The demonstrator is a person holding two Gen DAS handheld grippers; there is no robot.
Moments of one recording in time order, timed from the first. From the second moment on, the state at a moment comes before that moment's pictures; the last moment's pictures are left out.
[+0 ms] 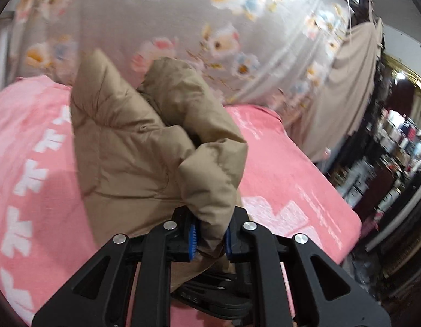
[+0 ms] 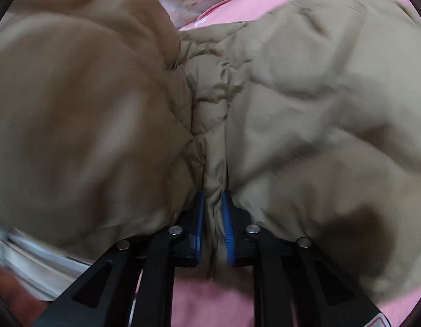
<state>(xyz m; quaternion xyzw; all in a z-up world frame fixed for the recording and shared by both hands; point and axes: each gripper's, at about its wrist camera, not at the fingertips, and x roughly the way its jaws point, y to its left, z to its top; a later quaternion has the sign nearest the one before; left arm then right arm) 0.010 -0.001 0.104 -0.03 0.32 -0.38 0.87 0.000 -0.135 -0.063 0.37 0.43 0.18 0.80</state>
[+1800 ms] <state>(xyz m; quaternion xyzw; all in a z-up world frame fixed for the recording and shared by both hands) 0.121 0.038 0.124 -0.09 0.37 -0.19 0.90 0.115 -0.247 0.068 0.36 0.42 0.01 0.83</state>
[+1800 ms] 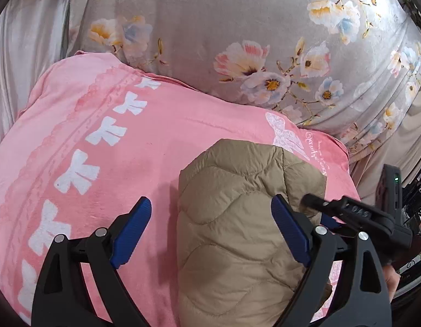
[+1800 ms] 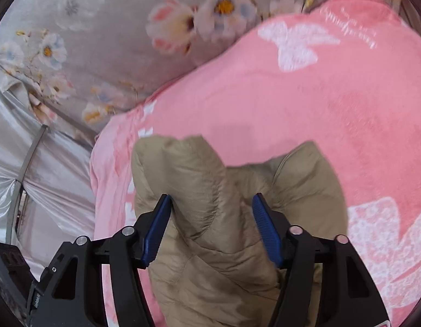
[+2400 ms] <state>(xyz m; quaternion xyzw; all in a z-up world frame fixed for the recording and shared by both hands) 0.142 -0.085 0.040 0.00 0.45 -0.19 0.87 0.066 -0.290 0.012 0.24 0.40 -0.11 0.88</state>
